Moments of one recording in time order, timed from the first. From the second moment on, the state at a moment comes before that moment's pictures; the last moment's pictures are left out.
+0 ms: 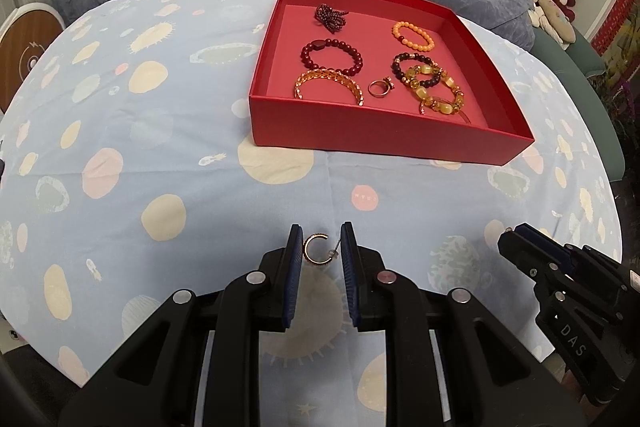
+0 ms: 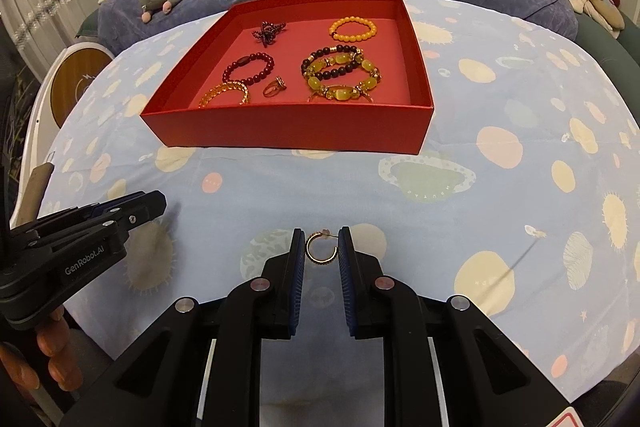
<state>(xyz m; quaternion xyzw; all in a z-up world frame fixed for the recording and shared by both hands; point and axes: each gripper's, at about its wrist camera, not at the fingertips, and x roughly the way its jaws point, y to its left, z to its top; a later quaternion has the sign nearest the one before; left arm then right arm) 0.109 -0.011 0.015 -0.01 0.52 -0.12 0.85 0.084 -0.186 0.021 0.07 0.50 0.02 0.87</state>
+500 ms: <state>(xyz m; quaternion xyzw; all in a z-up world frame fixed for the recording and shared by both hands) 0.105 -0.009 0.078 -0.04 0.47 -0.15 0.87 0.081 -0.183 0.084 0.07 0.44 0.04 0.90</state>
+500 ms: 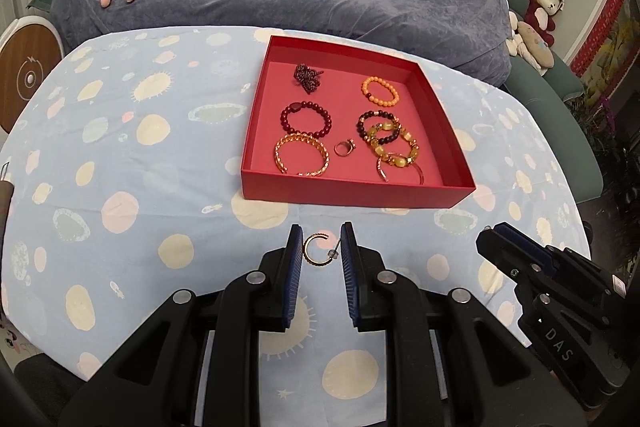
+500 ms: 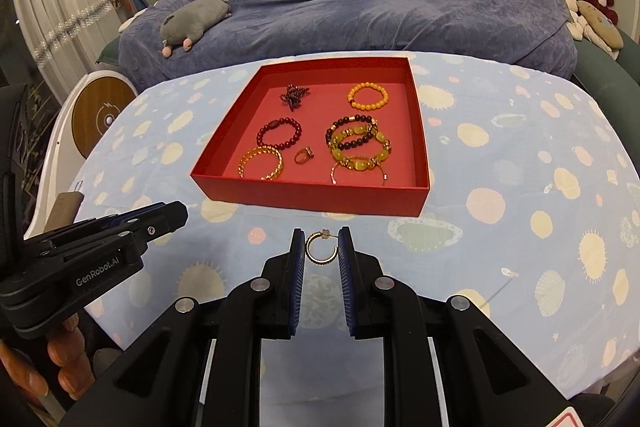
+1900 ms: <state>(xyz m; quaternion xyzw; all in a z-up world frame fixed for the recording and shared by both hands) 0.296 -0.075 0.034 0.03 0.47 -0.13 0.87 0.290 -0.216 0.035 0.08 0.46 0.03 0.89</state>
